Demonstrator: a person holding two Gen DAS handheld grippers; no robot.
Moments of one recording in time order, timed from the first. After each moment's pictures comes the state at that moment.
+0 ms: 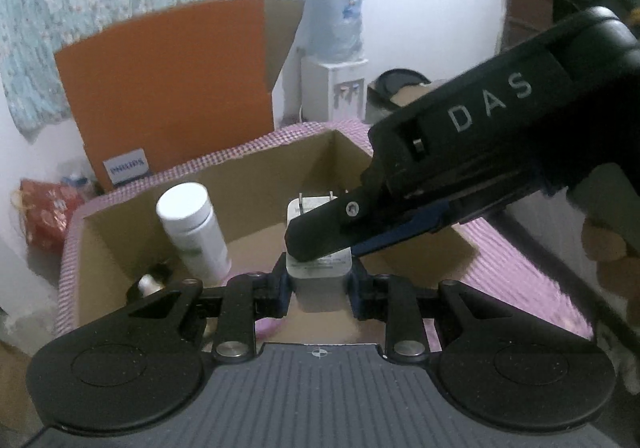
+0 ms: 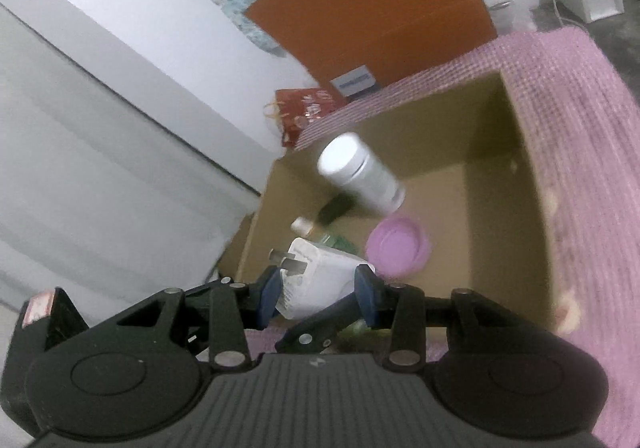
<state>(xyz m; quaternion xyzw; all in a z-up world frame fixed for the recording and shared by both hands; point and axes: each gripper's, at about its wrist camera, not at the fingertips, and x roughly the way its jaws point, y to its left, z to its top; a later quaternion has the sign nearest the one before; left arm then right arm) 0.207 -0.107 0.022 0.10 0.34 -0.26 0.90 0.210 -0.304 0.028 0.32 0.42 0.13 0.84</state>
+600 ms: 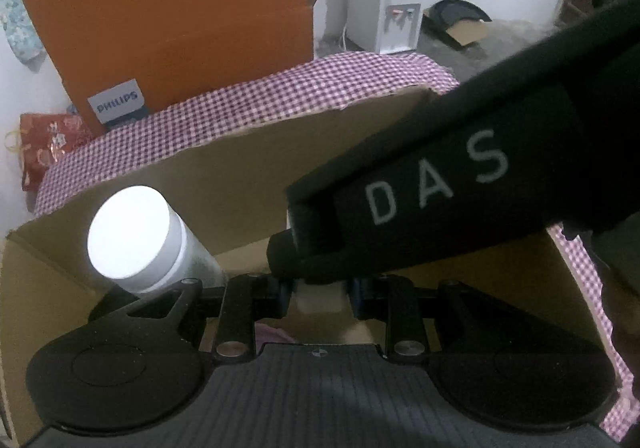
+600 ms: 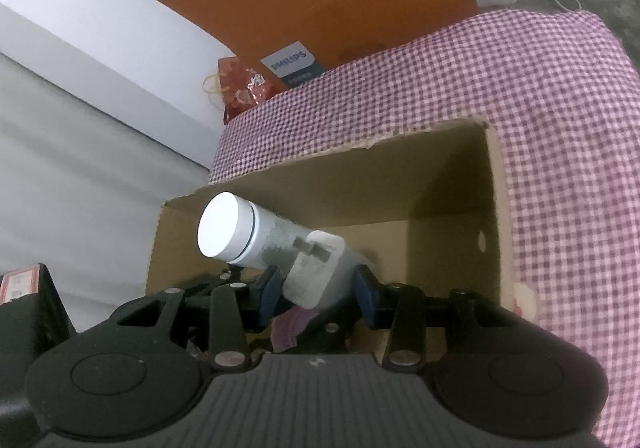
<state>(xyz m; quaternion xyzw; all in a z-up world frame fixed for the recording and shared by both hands) 0.319 -0.155 -0.028 0.11 0.46 -0.18 0.86 0.348 -0.345 -0.043 0.30 0.50 0.11 0.80</state>
